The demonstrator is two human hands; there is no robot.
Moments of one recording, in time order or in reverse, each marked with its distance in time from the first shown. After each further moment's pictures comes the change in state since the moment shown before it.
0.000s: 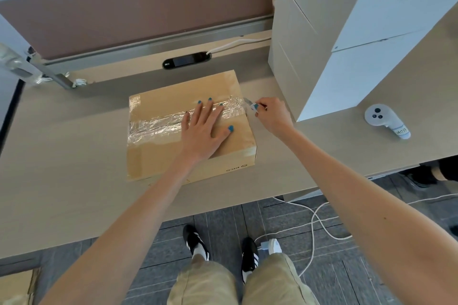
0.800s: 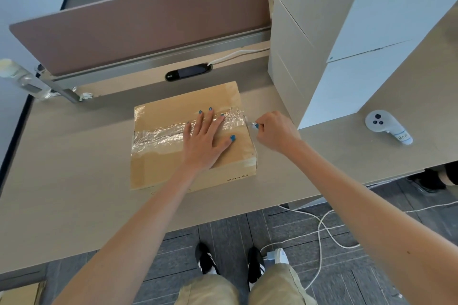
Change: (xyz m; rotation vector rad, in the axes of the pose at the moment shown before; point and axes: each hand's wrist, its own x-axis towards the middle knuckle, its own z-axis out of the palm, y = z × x) left_hand 0.003 -0.002 -0.001 0.041 -0.034 0.020; right_hand -0.030 -0.015 -0.022 -0.368 -0.097 -0.153
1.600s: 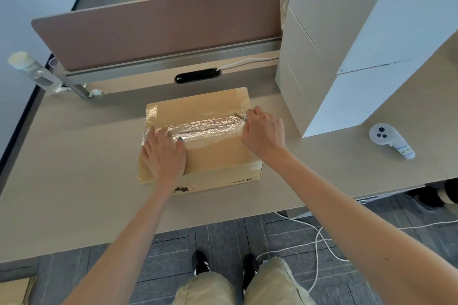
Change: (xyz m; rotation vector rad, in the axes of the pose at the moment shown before) left_hand -0.042 -0.059 -0.015 -0.268 0.427 -0.595; right_hand -0.009 -0.064 0.002 -0.213 0.297 -0.119
